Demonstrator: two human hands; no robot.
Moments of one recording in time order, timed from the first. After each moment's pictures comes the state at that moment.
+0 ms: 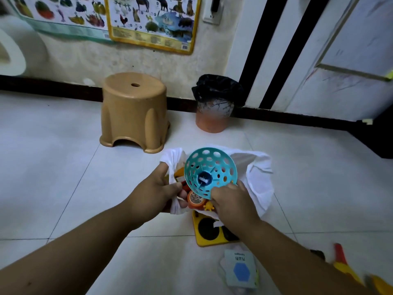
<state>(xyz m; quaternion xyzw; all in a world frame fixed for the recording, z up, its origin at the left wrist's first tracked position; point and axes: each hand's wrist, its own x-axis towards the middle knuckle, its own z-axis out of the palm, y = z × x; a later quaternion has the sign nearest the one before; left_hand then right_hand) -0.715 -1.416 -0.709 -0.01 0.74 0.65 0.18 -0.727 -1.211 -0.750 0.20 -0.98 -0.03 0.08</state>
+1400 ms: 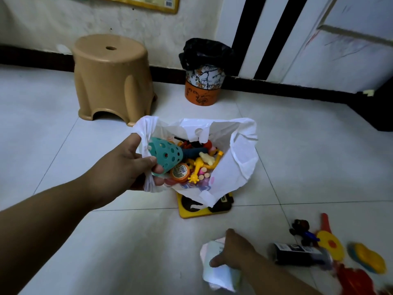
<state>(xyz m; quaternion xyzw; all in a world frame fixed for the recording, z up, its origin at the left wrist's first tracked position) -0.706 -1.396 -0.725 -0.03 0.73 0.66 0.14 -0.652 -1.112 -0.910 -0.14 -0.90 0.16 -0.38</state>
